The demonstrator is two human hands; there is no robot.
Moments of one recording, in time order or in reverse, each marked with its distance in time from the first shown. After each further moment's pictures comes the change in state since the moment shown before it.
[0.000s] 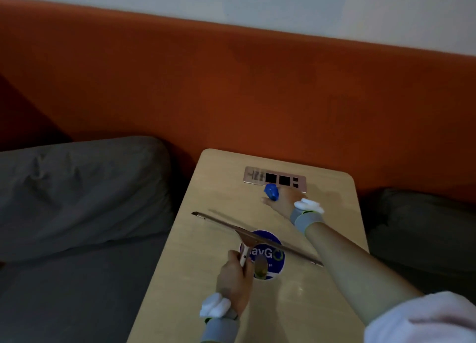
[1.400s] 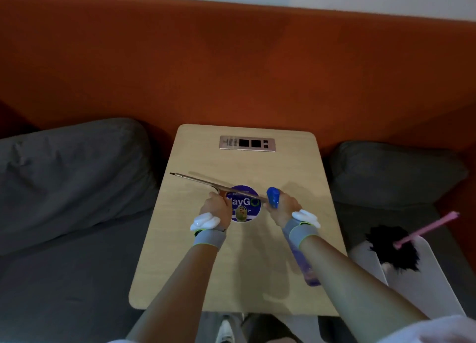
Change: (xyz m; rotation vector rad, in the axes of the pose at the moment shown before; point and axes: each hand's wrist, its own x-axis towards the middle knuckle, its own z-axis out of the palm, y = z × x) left_hand -0.004 0.034 -0.021 0.401 0.010 -0.055; right_hand -0.164 0.052 0.060 0.194 0.135 0.265
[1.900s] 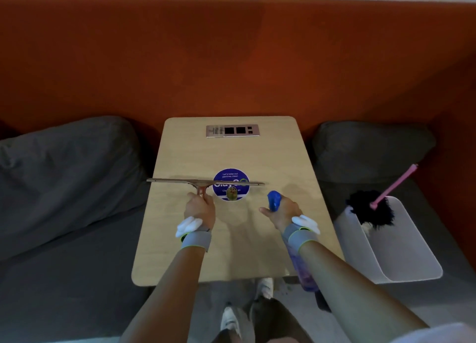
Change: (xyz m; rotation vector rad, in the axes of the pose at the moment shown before) left_hand -0.048 -0.037 0.009 -0.190 0.131 -0.075; right_hand -0.083 0.035 0.013 0.112 0.050 0.149
